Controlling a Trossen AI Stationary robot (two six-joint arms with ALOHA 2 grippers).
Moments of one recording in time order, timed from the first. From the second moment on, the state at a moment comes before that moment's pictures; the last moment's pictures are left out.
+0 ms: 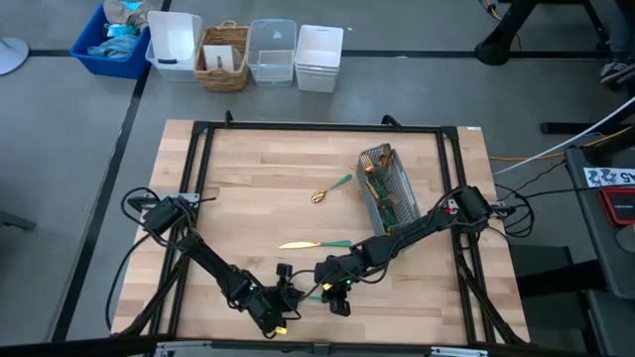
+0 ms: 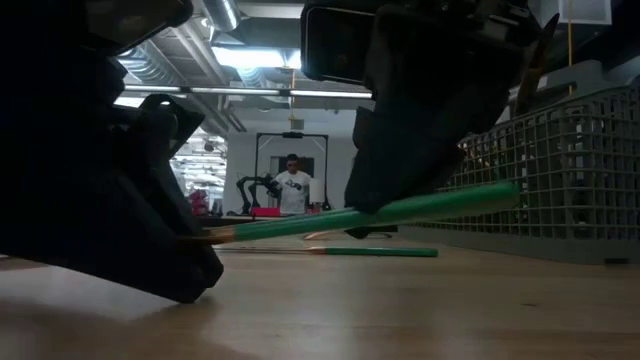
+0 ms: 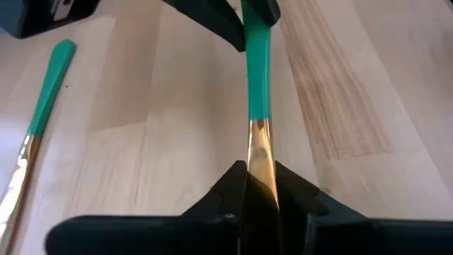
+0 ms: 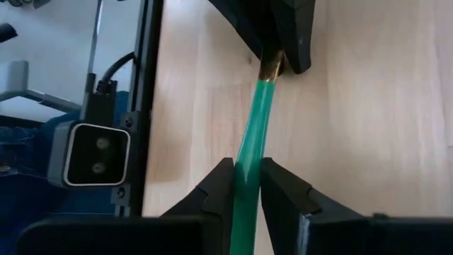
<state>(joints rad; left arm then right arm) -0.73 2.03 1.06 0.06 -0.63 -0.35 0.41 2.04 1.28 -0.06 -0.28 0.58</state>
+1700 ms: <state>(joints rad) -0.73 2.03 1.06 0.12 -0.61 -0.37 0.41 1.78 1.28 -0.19 -0.24 0.49</state>
